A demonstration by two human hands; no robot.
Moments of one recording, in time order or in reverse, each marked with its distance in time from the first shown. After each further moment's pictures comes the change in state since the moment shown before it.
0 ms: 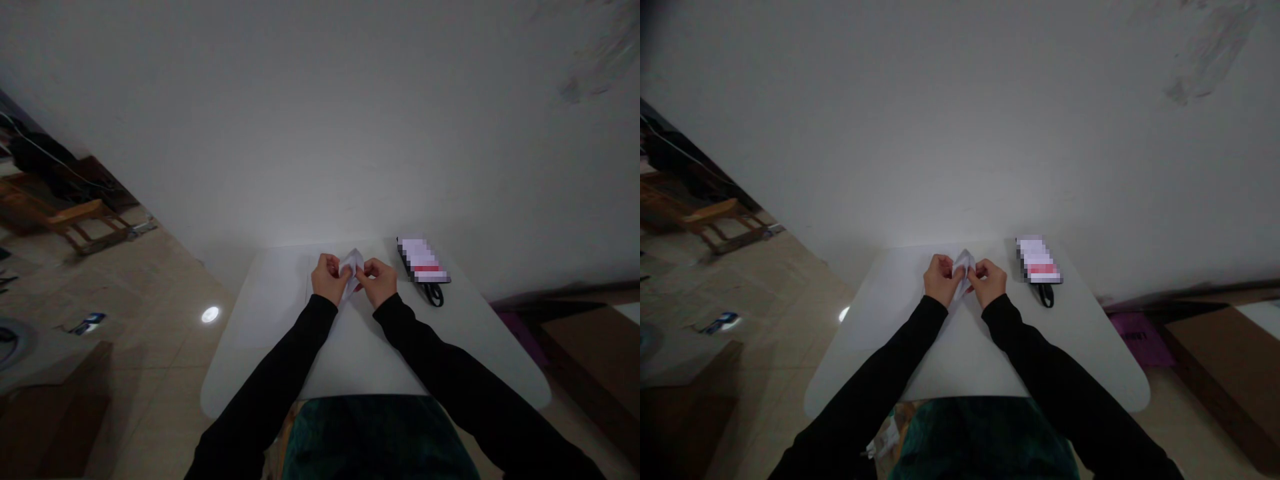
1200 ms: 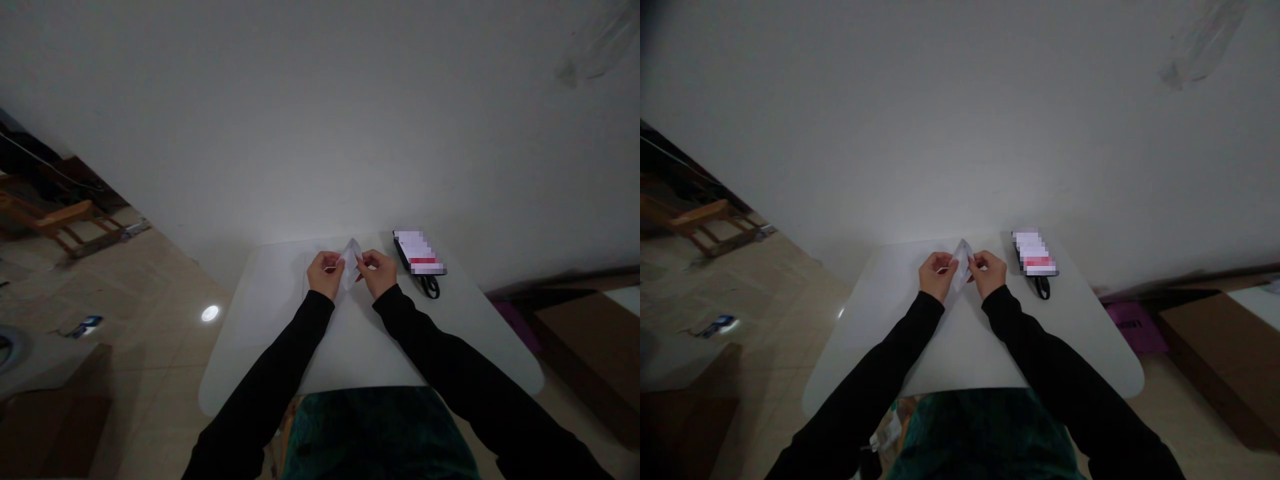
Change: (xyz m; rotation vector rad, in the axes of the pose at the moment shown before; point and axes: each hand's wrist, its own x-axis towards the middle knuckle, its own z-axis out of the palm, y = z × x) left_hand 0.003 -0.008 0.009 -0.298 -0.037 -0.153; right_hand 0.009 -0.004 -0.008 -0.009 0.006 -0.064
